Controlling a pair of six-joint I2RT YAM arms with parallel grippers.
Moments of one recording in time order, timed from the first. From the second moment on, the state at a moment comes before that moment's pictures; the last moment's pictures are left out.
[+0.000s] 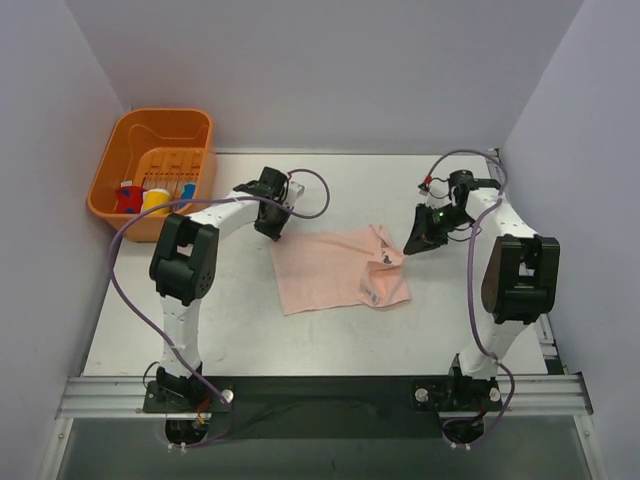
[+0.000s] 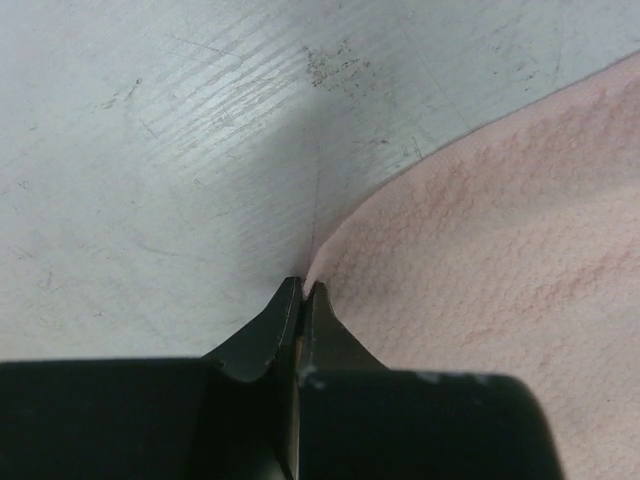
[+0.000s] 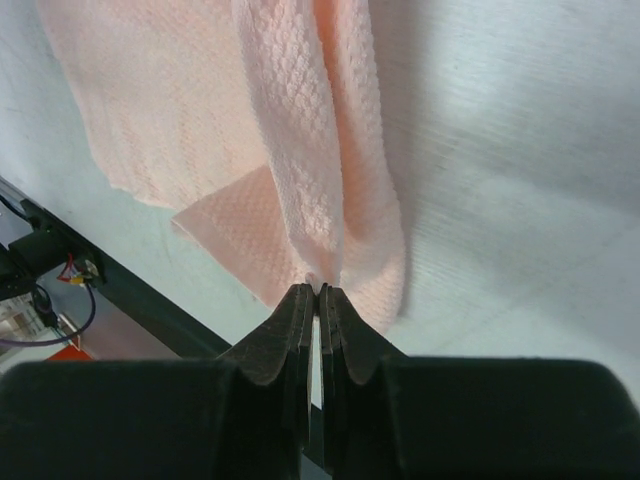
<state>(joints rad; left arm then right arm) -0.41 2.10 1.55 -0.58 0.01 0.09 -0.02 1.82 1.35 -0.95 -0.61 -0.05</state>
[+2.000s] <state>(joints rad) -0.23 2.18 1.77 -0.55 0.18 0.16 -0.14 2.23 1.85 -0.77 -0.34 -0.29</state>
